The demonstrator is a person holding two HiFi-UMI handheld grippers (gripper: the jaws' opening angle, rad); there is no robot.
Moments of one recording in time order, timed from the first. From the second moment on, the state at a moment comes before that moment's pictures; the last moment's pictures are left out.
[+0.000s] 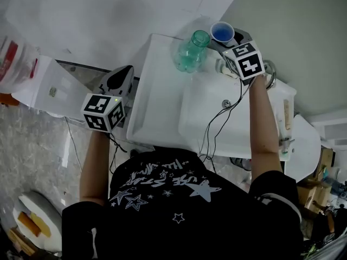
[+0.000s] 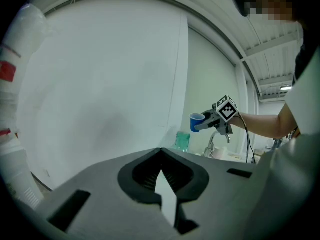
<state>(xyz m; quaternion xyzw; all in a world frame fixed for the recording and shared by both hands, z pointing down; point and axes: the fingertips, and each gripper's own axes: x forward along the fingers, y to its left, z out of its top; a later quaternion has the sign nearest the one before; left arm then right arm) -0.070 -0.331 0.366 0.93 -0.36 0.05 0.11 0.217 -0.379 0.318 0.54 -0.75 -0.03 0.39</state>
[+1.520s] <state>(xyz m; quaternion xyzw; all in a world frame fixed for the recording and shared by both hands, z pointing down) -0.126 -0.287 0.454 0.89 -0.38 0.12 0.20 0.026 -0.348 0.525 0.45 -0.86 0.10 0.21</state>
